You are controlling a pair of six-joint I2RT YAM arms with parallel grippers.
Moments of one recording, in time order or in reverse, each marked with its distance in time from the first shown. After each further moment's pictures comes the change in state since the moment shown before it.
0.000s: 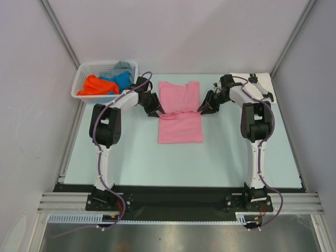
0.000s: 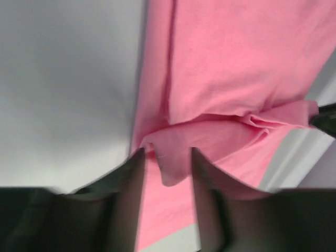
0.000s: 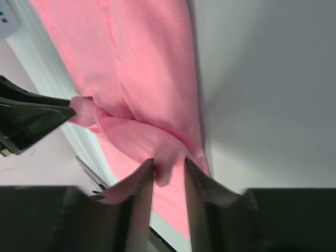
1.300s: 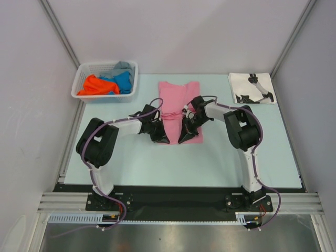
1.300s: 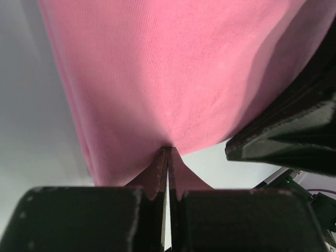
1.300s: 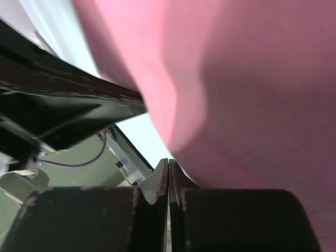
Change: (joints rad) left arm -0.201 -0.366 -0.687 0.342 0.010 -0.027; right arm 0.314 -0.126 -0.333 -0.015 -0.177 -0.155
